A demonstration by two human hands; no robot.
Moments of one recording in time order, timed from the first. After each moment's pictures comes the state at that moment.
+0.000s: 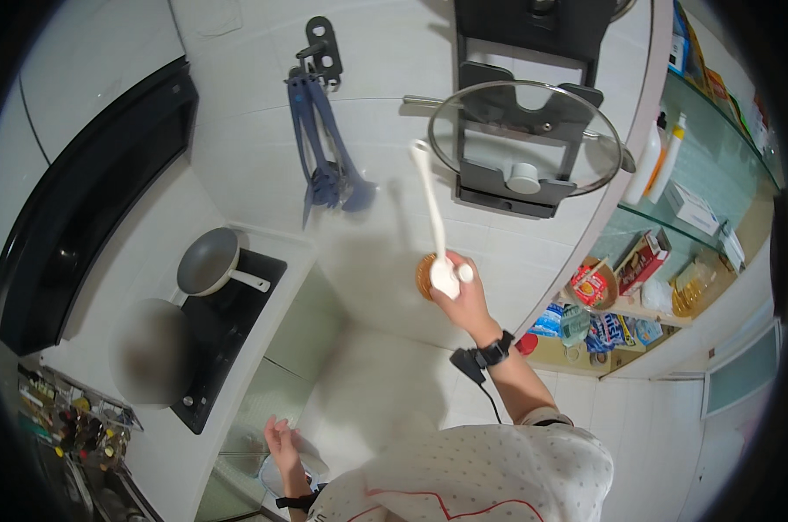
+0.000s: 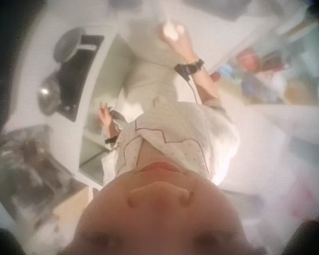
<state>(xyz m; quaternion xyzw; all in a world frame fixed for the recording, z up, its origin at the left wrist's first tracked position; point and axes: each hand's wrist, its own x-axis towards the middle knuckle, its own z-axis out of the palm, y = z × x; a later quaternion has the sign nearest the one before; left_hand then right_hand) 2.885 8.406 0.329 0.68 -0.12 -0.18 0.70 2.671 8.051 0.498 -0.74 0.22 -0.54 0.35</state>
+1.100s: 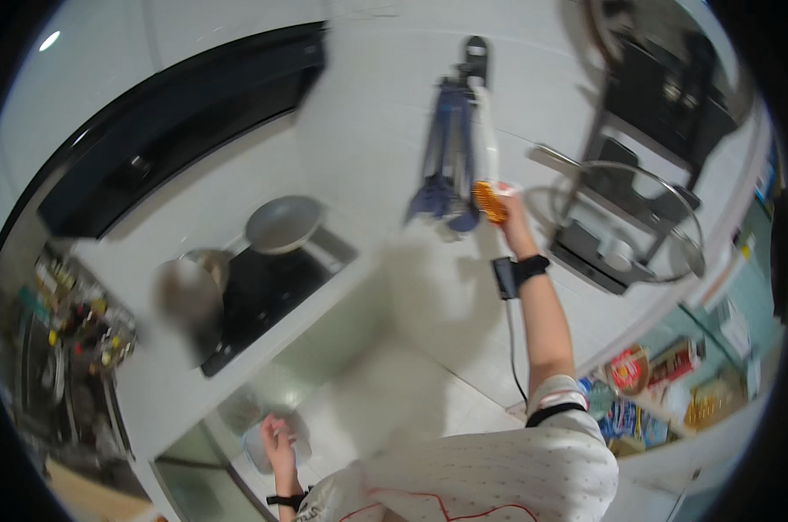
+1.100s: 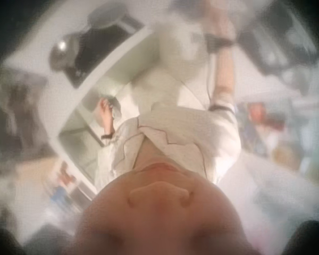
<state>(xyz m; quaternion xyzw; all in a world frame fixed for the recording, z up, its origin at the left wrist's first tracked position) 2.867 8.464 0.339 0.69 -0.01 -0.04 0.72 2.831 7.893 0.540 -0.63 0.11 -0.40 0.66</state>
